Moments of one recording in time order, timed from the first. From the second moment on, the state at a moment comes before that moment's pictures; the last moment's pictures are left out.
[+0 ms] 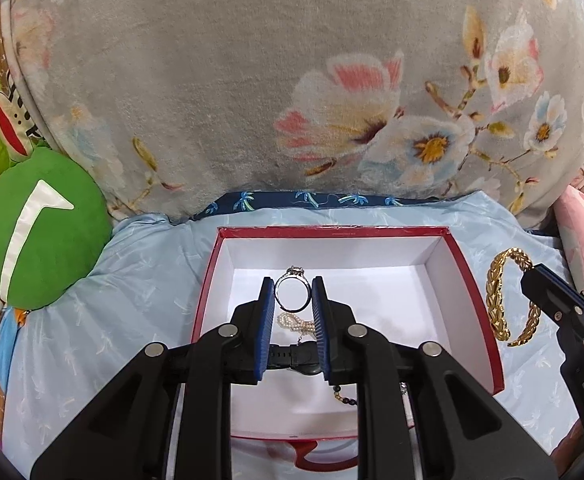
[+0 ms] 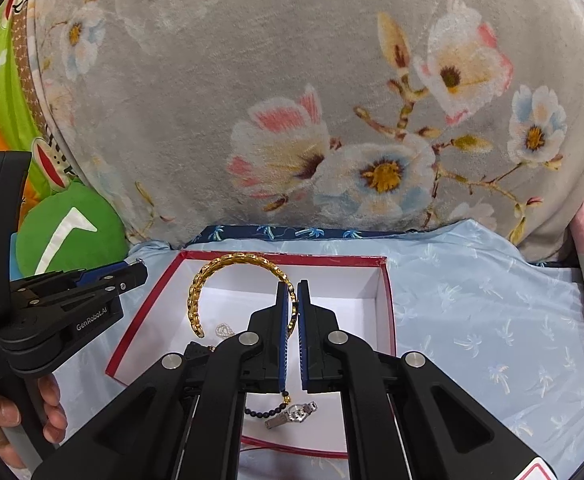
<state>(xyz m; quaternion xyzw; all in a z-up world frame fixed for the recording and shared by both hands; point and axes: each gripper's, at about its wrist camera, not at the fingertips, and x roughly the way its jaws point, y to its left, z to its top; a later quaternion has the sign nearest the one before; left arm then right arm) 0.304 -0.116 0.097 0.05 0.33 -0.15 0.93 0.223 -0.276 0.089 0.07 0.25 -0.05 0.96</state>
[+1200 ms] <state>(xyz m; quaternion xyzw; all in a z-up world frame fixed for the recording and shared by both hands) 0.347 -0.121 0.054 0.05 0.36 -0.11 0.93 0.268 -0.284 0.049 0.08 0.27 -0.06 0.96</state>
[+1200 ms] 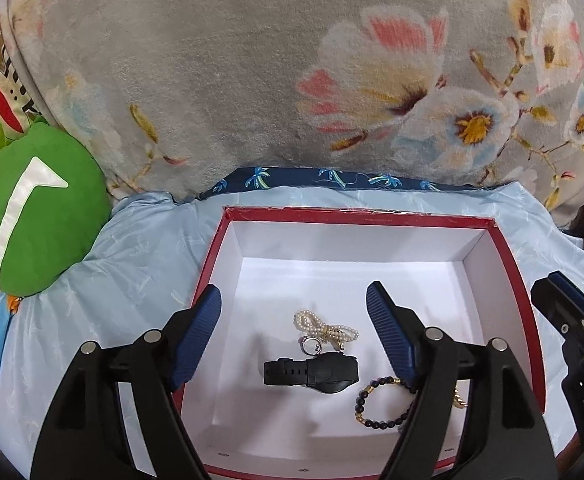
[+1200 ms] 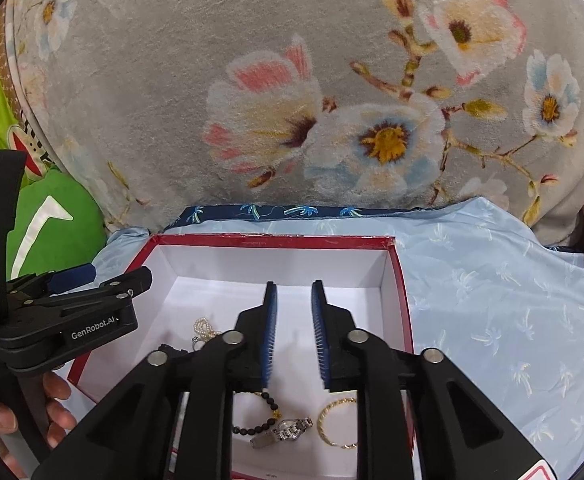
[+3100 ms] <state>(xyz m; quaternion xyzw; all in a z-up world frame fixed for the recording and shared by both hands) 0.146 0.008 -0.056 0.04 0.49 -0.07 0.87 0.094 -0.175 -0.096 0.05 0.45 0.02 0.89</state>
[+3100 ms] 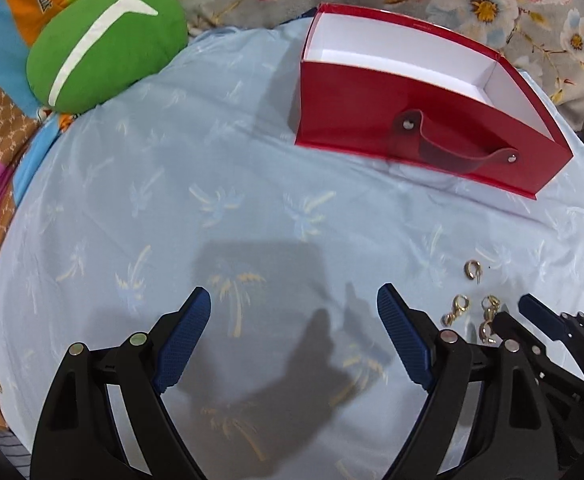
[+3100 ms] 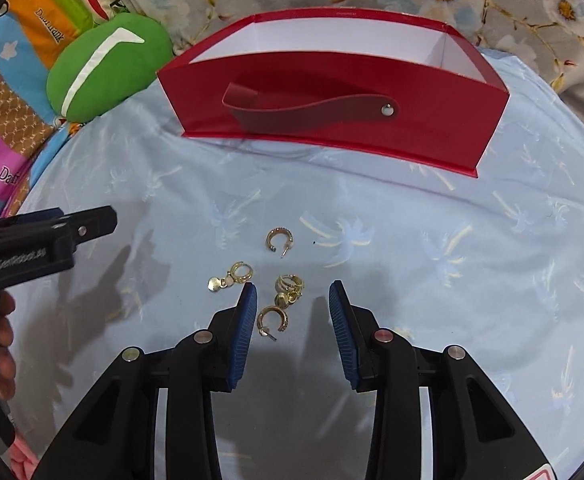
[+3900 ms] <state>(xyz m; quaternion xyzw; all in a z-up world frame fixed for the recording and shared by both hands) 0.134 -0.069 -0.085 0.08 0.51 -0.16 0.84 0.088 -0.204 -0.091 0.07 0.46 0.01 0.89</state>
